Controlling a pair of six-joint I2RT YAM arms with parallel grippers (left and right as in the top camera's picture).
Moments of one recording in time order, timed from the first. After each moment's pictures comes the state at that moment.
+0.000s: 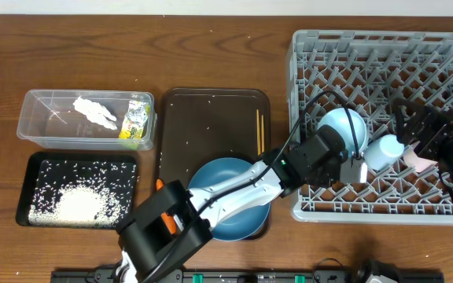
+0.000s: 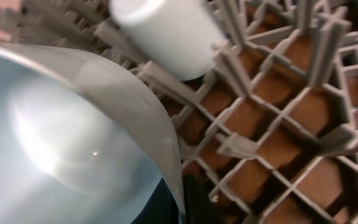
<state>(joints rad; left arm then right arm) -1.01 1.93 1.31 -0.09 0.07 0.72 -0.37 0.95 1.27 -0.87 -0.47 0.20</state>
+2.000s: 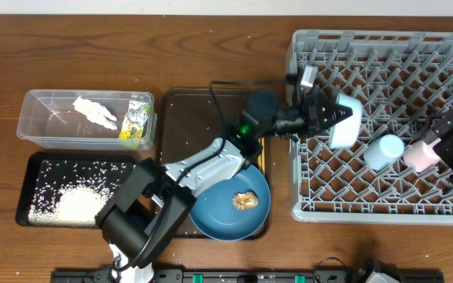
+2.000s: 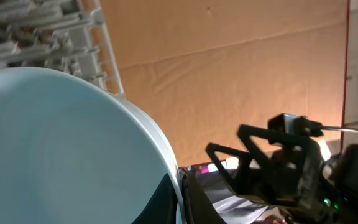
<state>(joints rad) -0.75 1.92 1.15 0.84 0.70 -1.44 -0.48 1.03 1.27 -1.02 -0.17 0.39</state>
